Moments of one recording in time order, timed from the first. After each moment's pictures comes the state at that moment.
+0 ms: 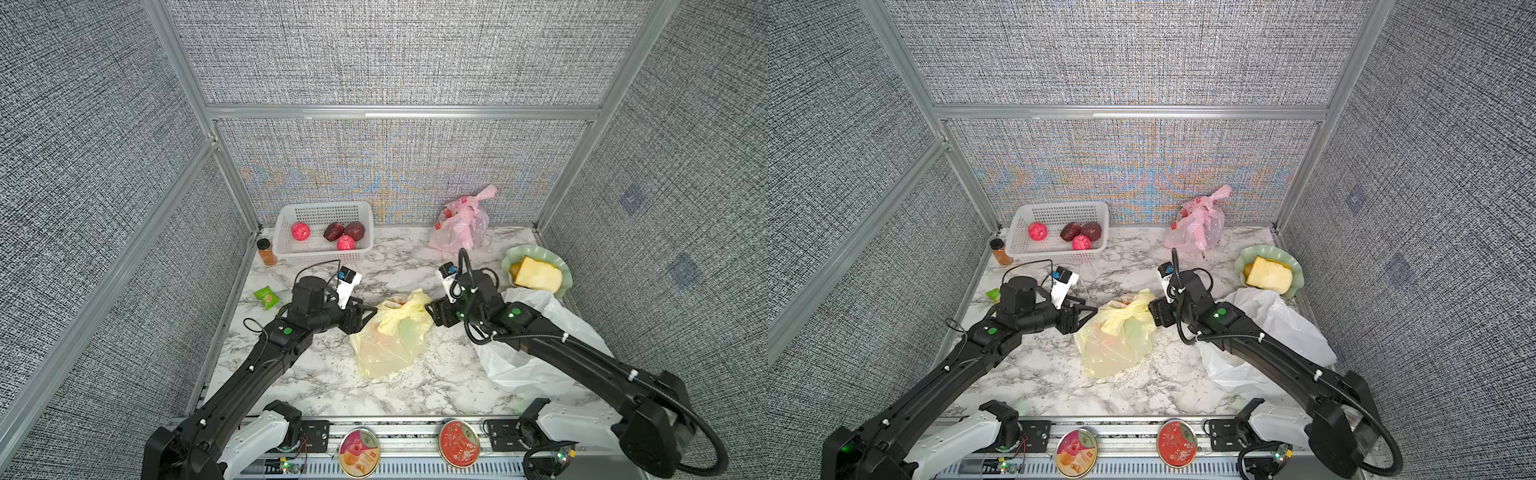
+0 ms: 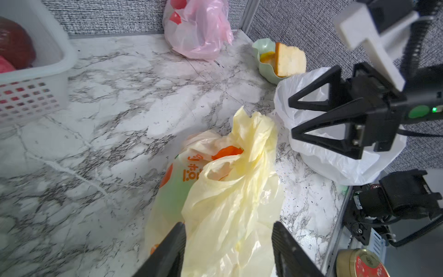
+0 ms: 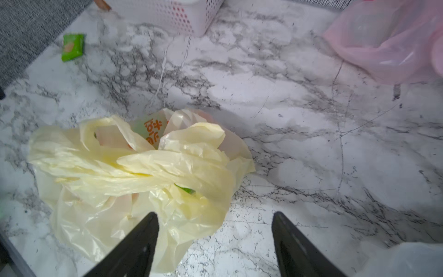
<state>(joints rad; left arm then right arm) -0.50 1.05 0.74 -0.27 0.48 -0.10 0.67 1.29 0.96 -0.43 0.01 0.16</state>
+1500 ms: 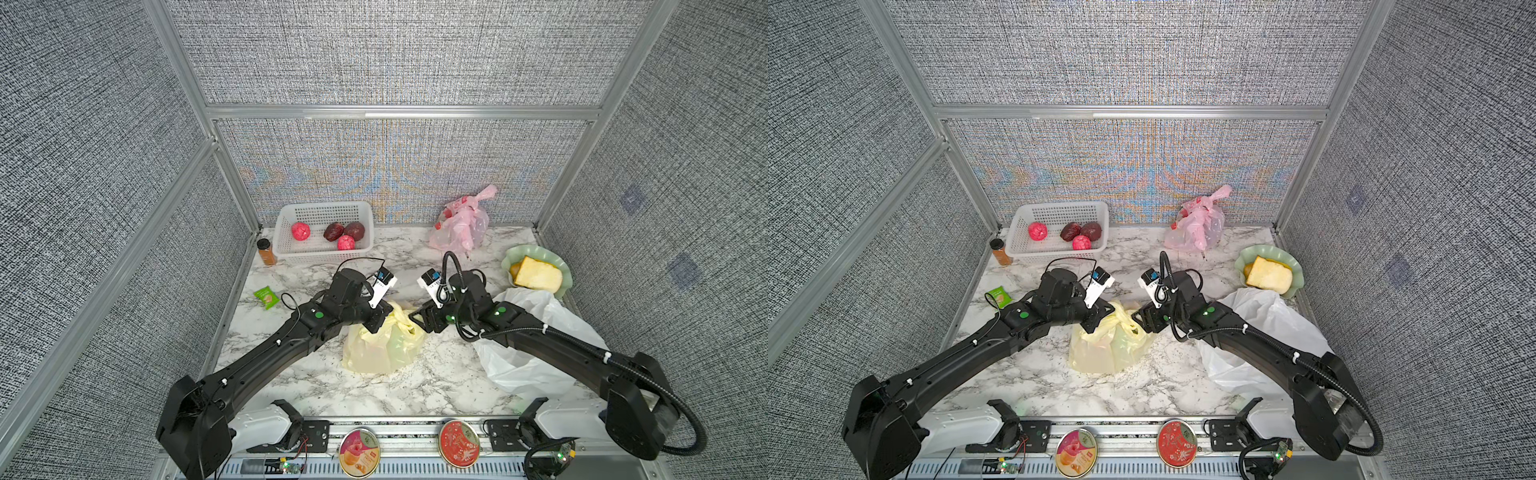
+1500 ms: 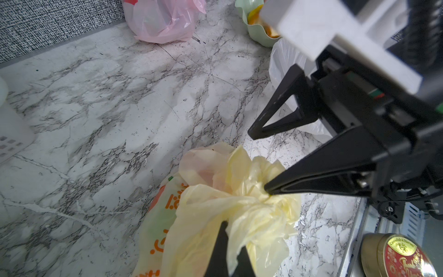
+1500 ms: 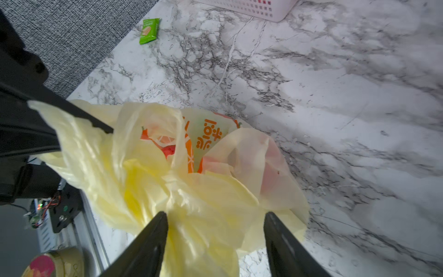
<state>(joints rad) -0.69 1.21 0.91 -0.36 0.32 0.00 0.68 1.35 0.87 -0.23 -0.33 0.16</state>
